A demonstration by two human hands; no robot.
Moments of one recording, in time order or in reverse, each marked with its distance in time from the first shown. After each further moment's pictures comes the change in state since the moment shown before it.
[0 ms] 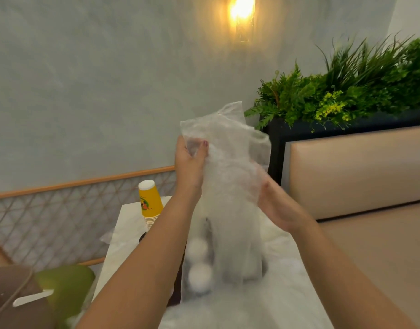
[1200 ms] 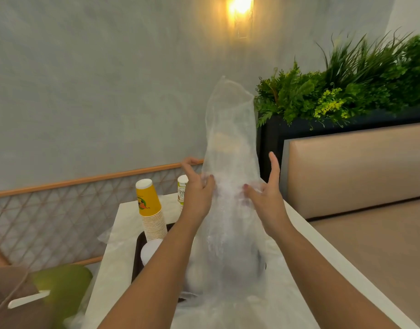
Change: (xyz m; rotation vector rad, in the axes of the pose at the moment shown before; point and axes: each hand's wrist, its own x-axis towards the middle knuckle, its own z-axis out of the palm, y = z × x) left_hand -0.041 -0.027 -0.012 0.288 -0.211 -0.128; right_hand 0.005 0.019 0.021 -0.242 0.591 -0.113
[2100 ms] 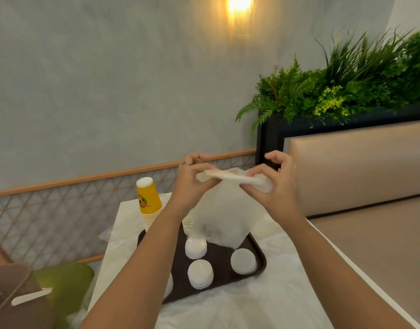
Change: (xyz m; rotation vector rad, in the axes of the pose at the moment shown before) left_hand 0.018 -0.001 -0.026 0.173 -0.179 0.152; right_hand 0.005 -0.016 -0.017 -0.584 0.092 -0.480
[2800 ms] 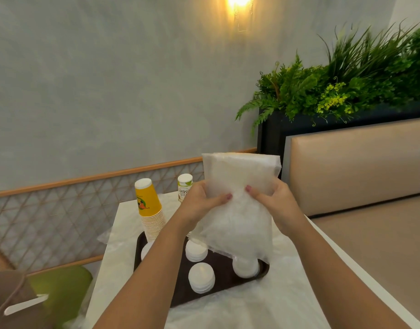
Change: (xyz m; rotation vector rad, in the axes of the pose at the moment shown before) left_hand -0.014 -0.011 0.014 -0.415 -0.221 -0.378; right_hand -0.004 0.014 0.011 0.718 -0.267 0.617
